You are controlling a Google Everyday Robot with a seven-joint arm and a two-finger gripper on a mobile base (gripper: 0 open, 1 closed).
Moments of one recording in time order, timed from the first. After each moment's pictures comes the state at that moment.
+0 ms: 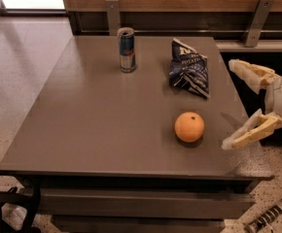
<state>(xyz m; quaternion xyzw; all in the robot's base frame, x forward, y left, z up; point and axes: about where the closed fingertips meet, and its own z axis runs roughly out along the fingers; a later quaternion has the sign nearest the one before) 0.439 -0.172 0.932 -0.53 0.60 0.27 0.53</state>
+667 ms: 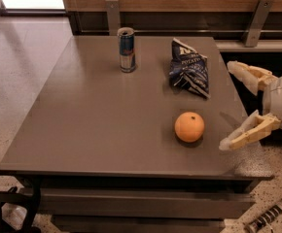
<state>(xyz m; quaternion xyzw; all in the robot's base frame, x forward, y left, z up) 0.441 -0.169 0.926 -0.53 0.61 0.26 0.53</state>
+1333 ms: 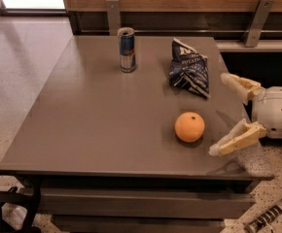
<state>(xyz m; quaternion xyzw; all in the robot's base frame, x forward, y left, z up) 0.449 -0.163 0.894 -0.52 0.63 0.26 0.52</state>
